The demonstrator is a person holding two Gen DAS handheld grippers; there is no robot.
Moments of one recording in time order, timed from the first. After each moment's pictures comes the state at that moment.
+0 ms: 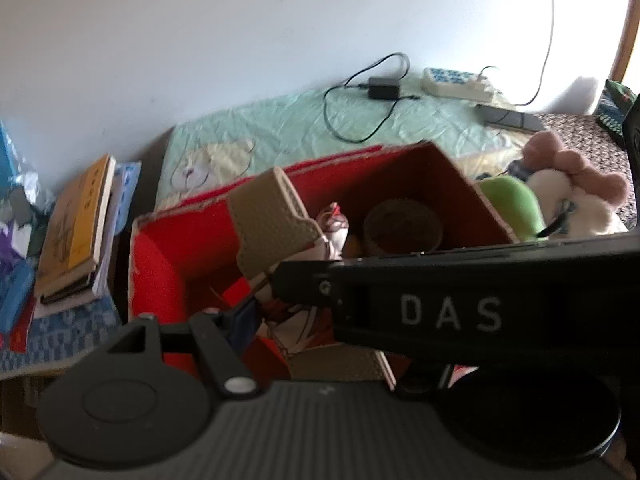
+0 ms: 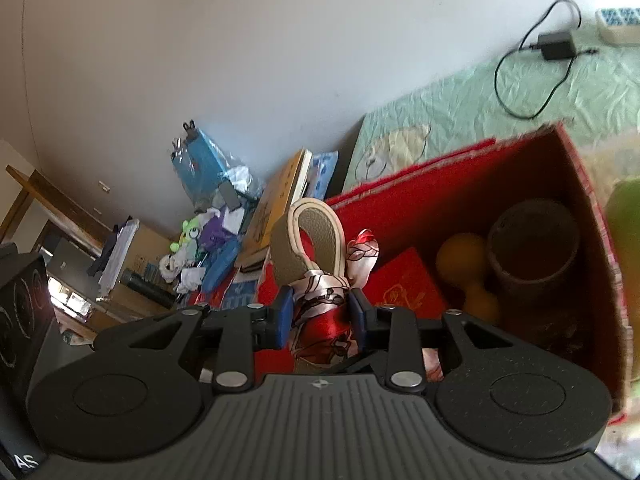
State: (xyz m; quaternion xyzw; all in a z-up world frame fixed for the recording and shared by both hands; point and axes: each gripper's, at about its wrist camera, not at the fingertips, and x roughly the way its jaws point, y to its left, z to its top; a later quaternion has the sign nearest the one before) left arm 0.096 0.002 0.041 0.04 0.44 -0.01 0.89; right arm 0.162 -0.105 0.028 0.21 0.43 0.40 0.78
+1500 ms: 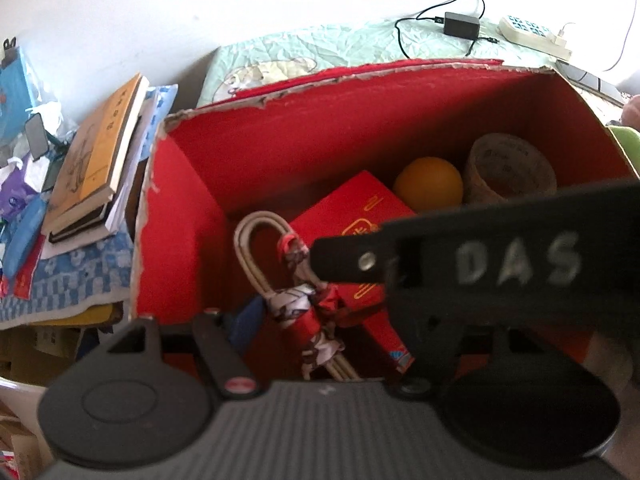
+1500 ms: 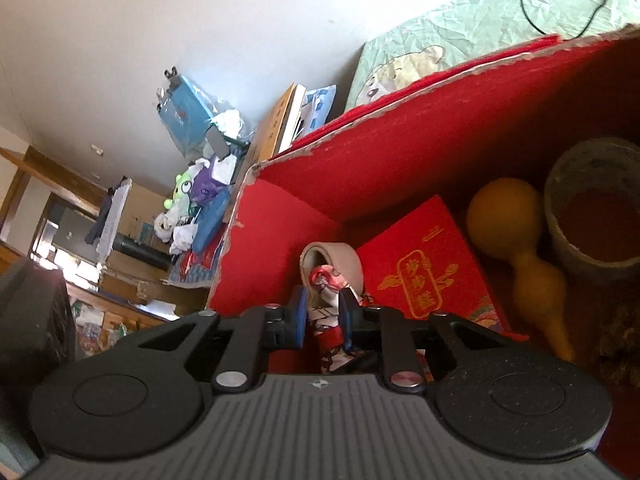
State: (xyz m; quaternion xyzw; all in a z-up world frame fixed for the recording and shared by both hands) left arm 0.121 0.049 -0.027 0.02 0.51 0.06 0.86; right arm 0.196 -0.061 -0.024 0.19 0.51 0.42 0.73
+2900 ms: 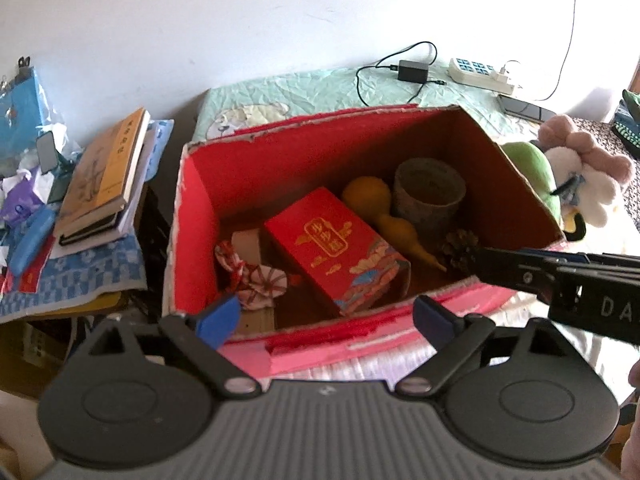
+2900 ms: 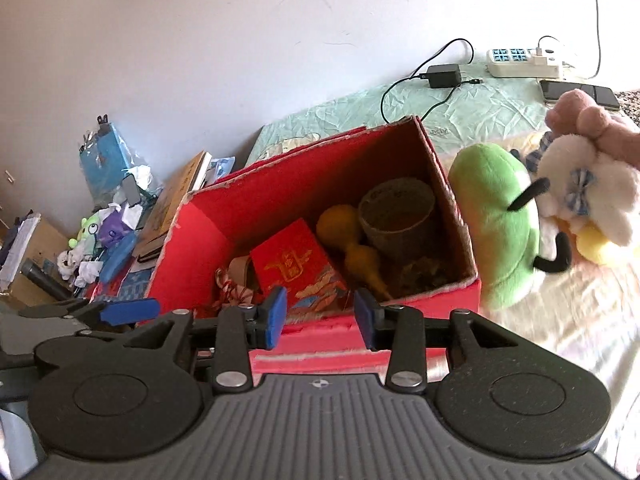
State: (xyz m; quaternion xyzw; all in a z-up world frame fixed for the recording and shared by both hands) left arm 0.036 0.024 0.032 0.01 0.45 0.02 0.89; right arm 0.089 -0.144 0.028 0.12 0.41 0.25 0.87
